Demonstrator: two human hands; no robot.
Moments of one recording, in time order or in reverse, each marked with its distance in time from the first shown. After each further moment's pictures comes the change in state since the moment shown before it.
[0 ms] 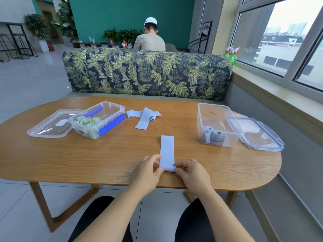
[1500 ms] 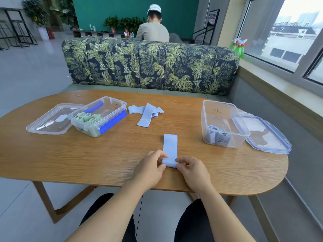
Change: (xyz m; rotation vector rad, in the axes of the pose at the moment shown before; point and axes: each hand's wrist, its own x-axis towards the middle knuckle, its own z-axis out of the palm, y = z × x) left_hand 0.025 0.000 -0.002 0.026 -0.062 -0.004; right_hand 0.018 -0.009 0.000 0.109 -0.040 0.104
